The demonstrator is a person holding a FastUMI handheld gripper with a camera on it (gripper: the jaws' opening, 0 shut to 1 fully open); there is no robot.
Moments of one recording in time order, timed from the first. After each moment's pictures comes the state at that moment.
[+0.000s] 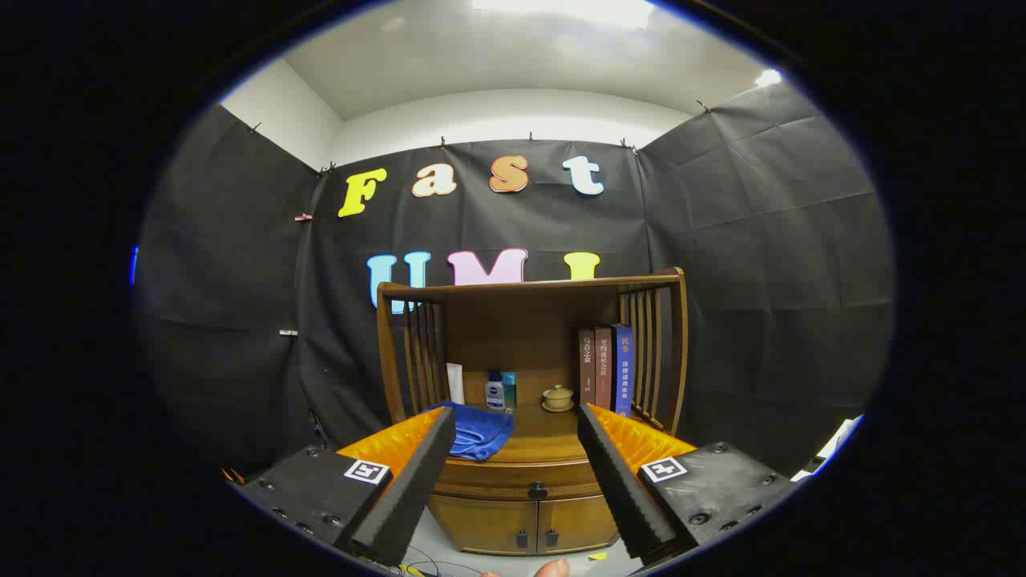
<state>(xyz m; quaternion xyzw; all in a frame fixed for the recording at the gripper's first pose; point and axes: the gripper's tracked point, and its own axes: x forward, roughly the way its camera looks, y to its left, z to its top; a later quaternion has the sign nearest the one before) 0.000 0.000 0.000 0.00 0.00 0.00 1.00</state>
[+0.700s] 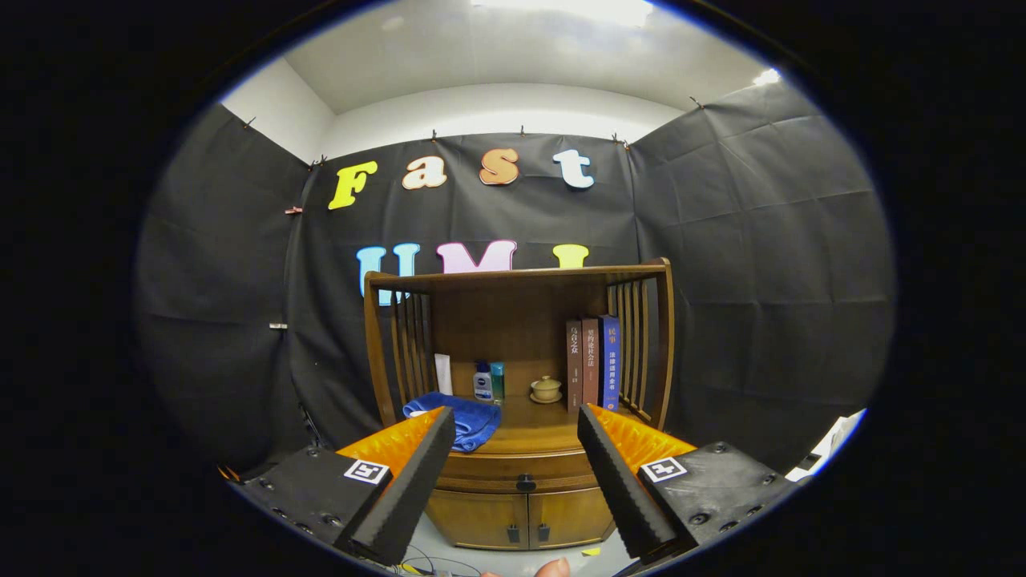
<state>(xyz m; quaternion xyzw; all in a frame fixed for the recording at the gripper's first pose) -0.005 -0.007 -0.015 0.00 0.01 -0.01 1.00</state>
